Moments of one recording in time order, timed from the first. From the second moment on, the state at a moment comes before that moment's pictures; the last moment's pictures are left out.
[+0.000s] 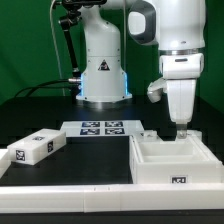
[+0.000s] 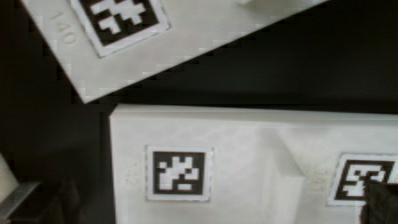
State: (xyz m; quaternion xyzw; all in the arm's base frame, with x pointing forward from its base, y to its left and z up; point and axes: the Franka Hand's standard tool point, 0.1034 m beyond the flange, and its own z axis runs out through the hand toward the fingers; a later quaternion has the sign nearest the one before) arm 0.431 0.145 0.033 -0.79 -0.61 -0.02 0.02
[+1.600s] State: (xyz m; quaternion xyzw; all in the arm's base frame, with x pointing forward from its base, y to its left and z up) arm 0.416 0.156 0.014 -0.80 -0.59 -0.01 0.04
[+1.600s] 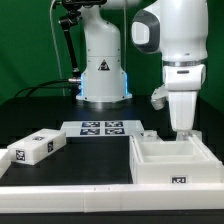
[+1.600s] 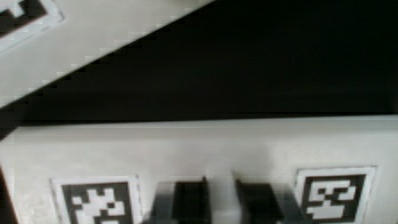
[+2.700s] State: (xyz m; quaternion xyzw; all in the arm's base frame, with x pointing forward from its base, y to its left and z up) arm 0.425 0.117 0.052 -0.76 -0.64 0.01 0.01
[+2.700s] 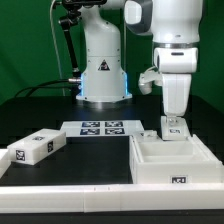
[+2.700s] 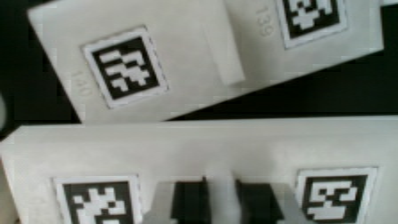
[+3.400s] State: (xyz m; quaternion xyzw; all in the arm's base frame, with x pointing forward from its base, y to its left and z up) arm 0.432 0.113 0.056 -0.74 -0.67 0.01 0.01
